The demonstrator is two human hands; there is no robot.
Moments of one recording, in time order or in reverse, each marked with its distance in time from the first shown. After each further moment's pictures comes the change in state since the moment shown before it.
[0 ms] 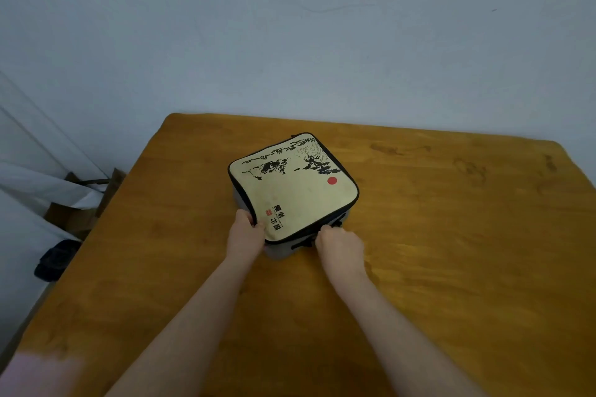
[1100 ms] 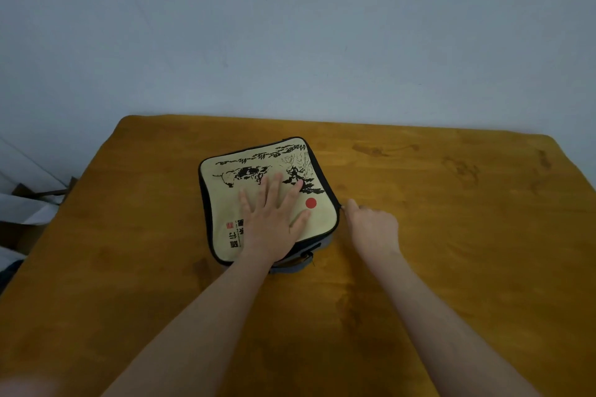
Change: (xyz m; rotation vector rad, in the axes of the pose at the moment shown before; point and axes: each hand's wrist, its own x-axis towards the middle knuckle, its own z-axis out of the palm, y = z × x) left_hand 0.036 0.056 0.090 0.965 0.007 0.692; right_hand 0.064 0.111 -0.009 -0.328 -0.135 0.110
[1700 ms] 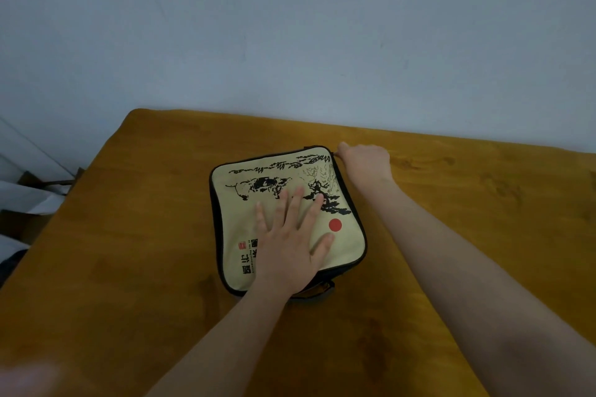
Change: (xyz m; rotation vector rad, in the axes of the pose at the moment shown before) left_hand 0.001 -0.004 0.010 -0.027 0.082 0.024; right_hand 0.166 -0.029 -0.015 -0.168 -0.047 -0.178
